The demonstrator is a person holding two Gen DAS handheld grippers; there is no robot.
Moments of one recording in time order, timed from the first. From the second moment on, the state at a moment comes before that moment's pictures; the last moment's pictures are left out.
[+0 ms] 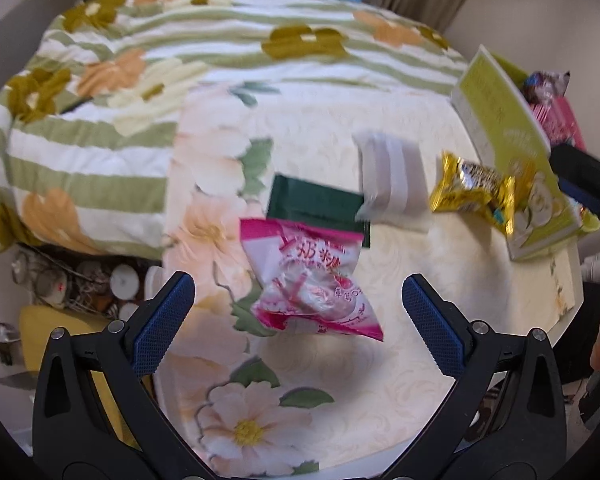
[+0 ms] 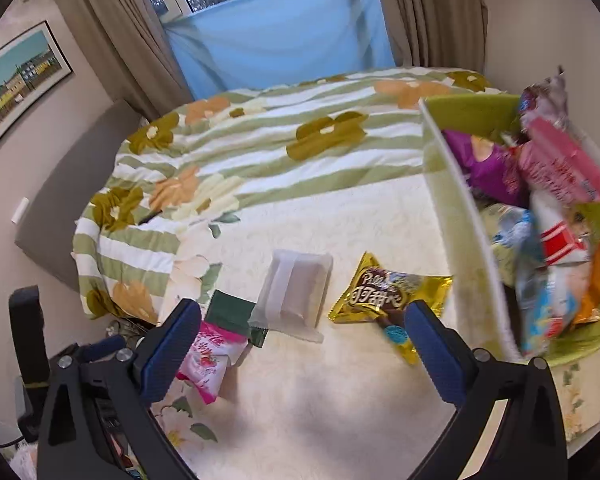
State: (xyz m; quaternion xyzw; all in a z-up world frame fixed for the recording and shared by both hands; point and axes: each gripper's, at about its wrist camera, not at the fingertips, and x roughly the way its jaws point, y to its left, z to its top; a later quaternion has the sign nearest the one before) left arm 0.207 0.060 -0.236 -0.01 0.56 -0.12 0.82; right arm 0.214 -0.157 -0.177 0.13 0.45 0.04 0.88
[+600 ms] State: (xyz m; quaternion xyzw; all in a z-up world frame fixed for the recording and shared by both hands) left arm 0.227 0.036 -0.302 0.02 0.59 -0.10 0.80; right arm 0.283 -0.117 -0.263 0.09 0.50 0.06 0.86
